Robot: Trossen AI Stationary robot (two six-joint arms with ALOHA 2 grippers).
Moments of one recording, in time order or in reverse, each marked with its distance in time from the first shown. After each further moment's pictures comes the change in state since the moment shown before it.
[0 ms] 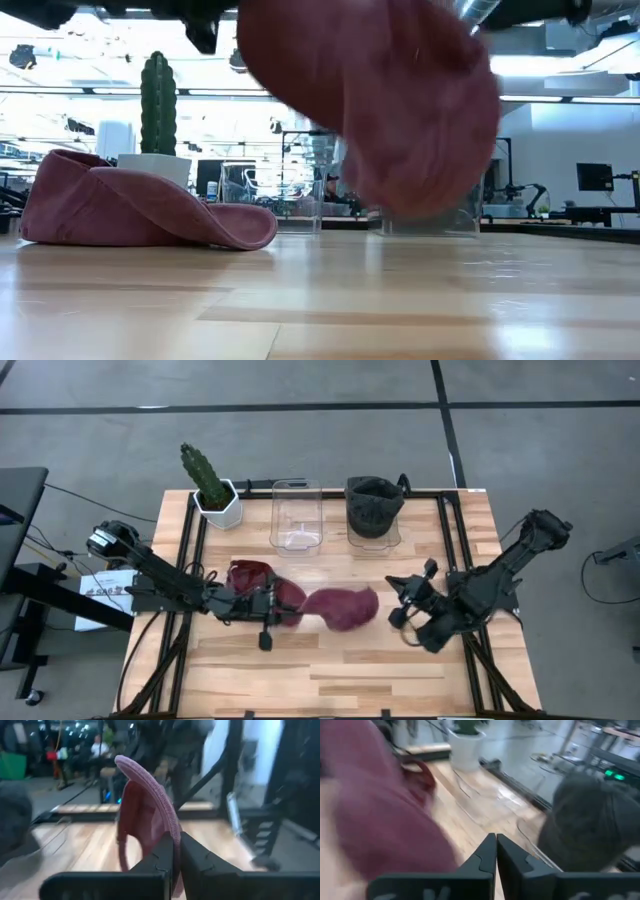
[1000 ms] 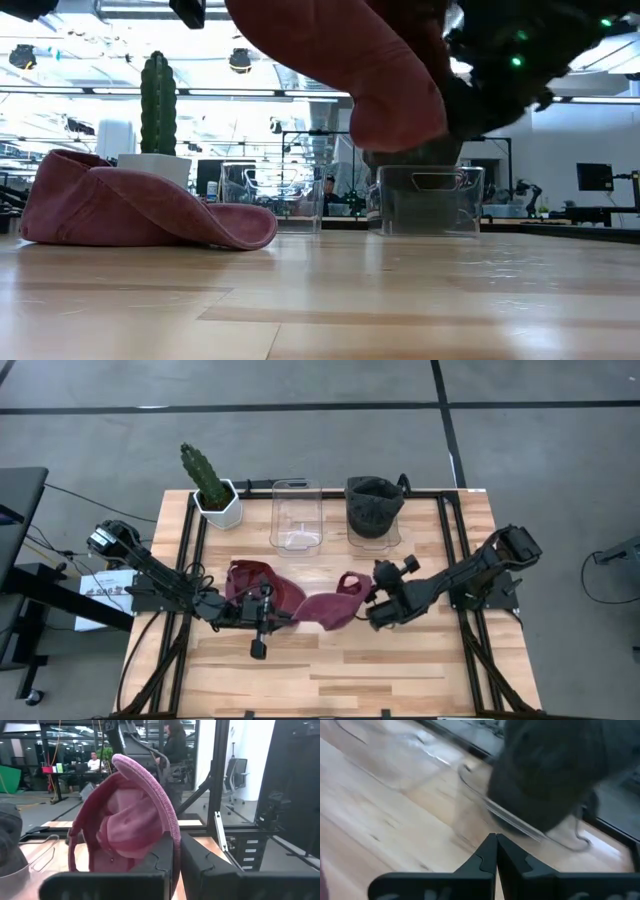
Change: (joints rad) left arm -0.084 -0.001 0.001 0.097 -0.049 0.026; right arm -0.318 0.359 -0.001 -0.032 -0.061 0.279
